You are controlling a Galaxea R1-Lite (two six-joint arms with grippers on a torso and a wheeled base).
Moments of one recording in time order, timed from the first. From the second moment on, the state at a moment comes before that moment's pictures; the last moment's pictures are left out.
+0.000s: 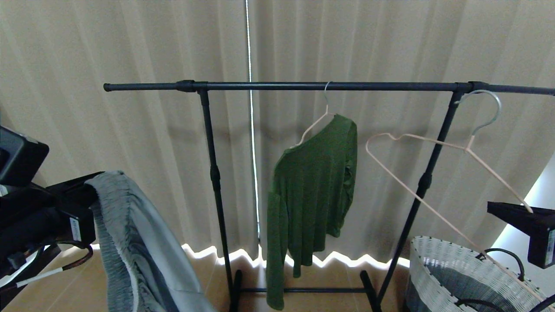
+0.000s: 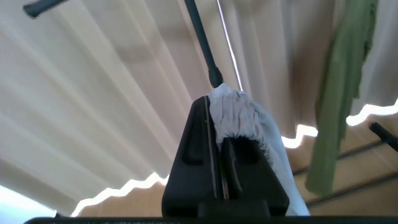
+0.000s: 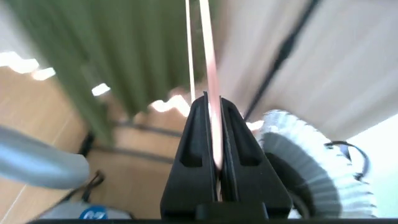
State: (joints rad) left arm -0.23 1.12 -0.46 -0.54 0.06 0.35; right arm 0.28 1.04 -0.60 -0.05 -0.11 0.00
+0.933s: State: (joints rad) left arm -0.34 1.37 -0.66 -0.54 0.38 0.22; right arm 0.83 1.26 -0.51 -0.44 -0.06 0.21
